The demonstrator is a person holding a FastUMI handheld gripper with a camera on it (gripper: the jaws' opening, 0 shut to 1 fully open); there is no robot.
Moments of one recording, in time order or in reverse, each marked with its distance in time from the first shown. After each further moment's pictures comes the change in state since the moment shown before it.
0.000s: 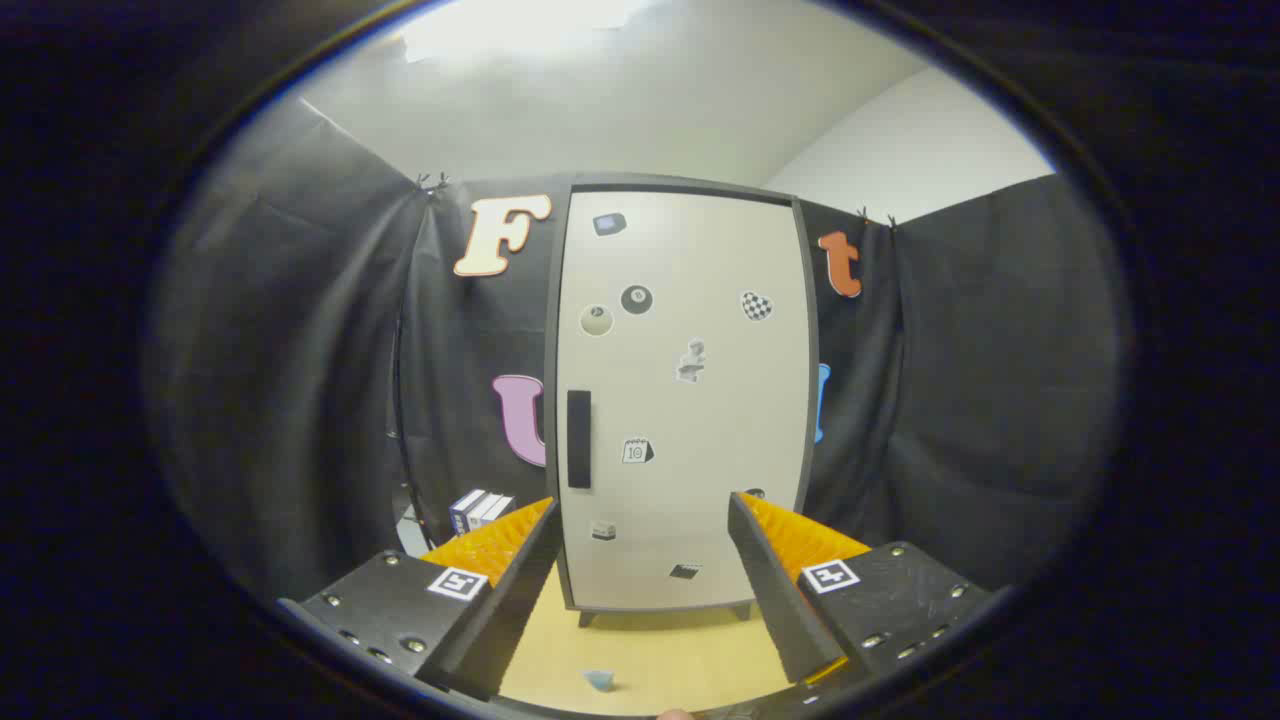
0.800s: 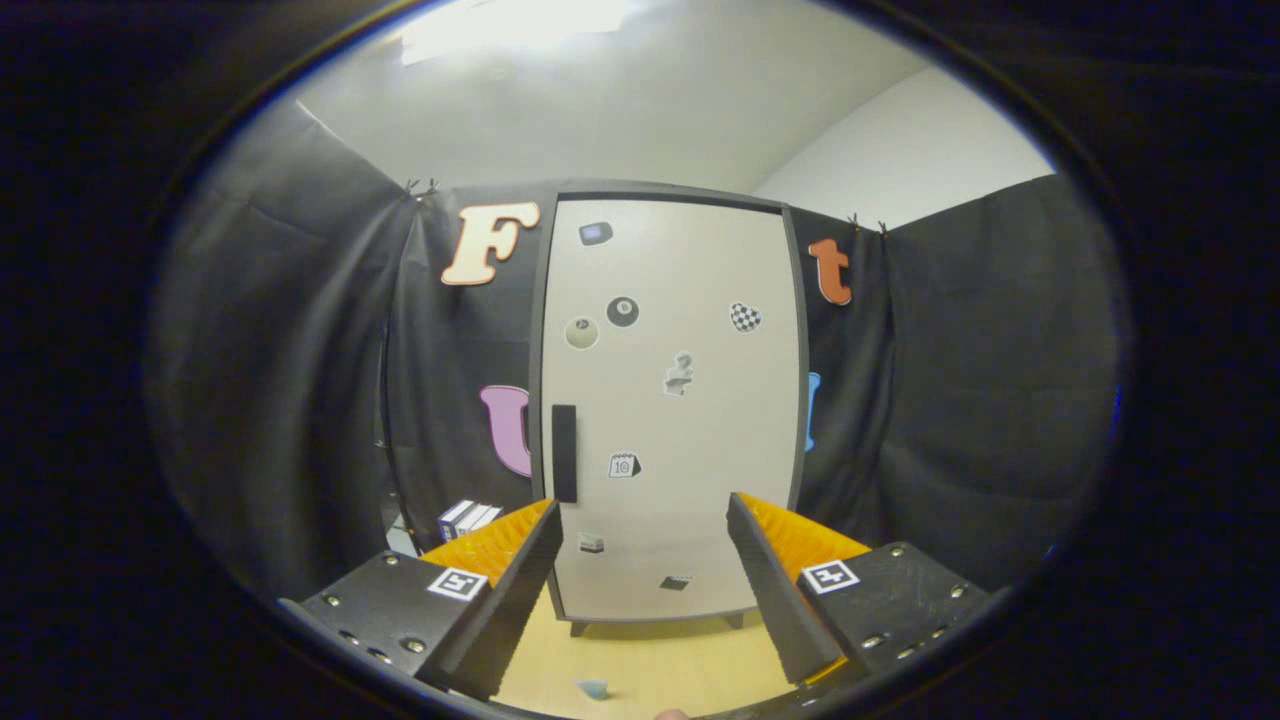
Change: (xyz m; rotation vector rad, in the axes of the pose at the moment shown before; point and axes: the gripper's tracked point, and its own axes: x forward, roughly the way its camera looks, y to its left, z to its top) arm 0.015 -0.011 0.006 0.034 -0.005 -0.019
